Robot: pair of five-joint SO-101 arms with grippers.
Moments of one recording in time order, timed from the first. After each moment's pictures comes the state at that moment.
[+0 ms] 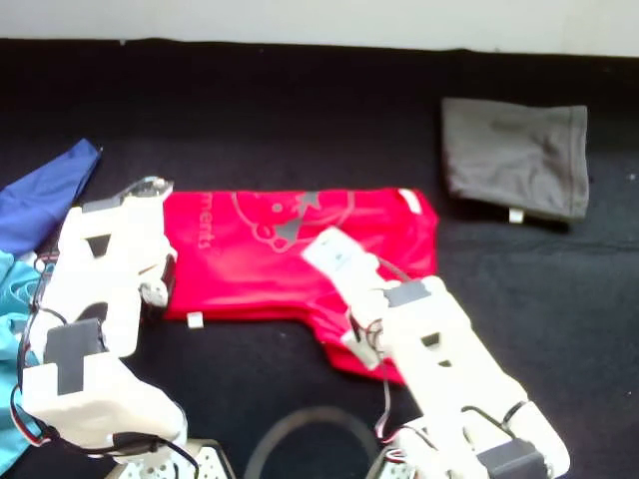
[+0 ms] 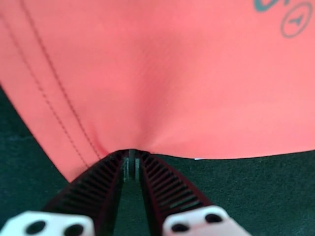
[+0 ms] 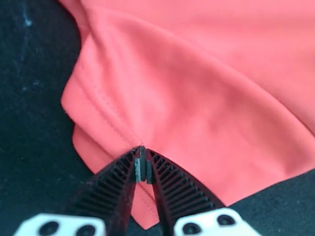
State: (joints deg) left arm -20.4 9.5 31.3 64.8 -15.3; right arm -24.8 -27.0 60.6 55.0 26.6
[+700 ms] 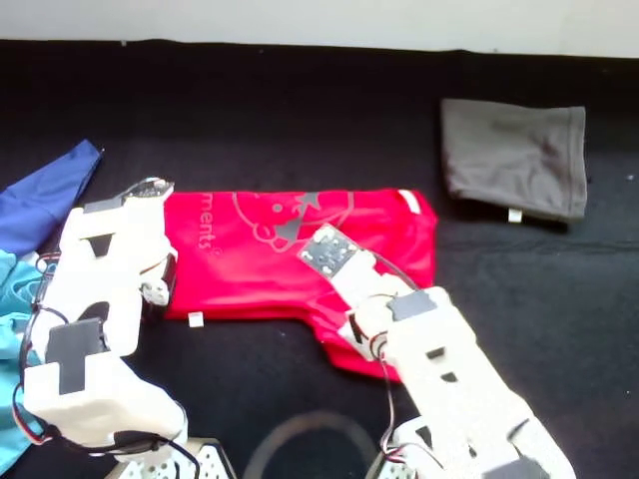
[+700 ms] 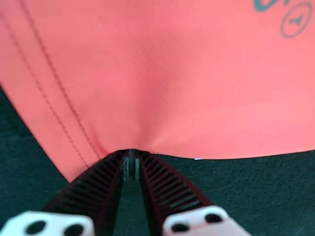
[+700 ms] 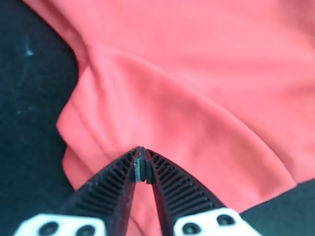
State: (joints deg) left arm -20.4 9.5 31.3 64.8 -15.3; right arm -25.0 -30.6 64.0 46.3 29.3
